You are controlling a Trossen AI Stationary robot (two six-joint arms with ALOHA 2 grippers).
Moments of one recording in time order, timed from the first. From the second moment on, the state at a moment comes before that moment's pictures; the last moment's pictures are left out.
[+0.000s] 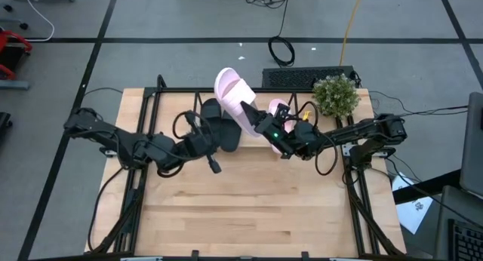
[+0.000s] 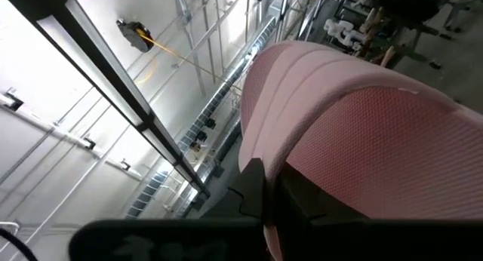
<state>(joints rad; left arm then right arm) -0.38 1.32 1.24 0.13 -0.87 0.45 0.11 1.62 1.10 1.03 0.73 0.83</state>
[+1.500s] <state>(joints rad) -0.38 1.43 1.34 0.18 -1.09 0.64 0.01 1.62 1.10 1.04 0.44 0.95</state>
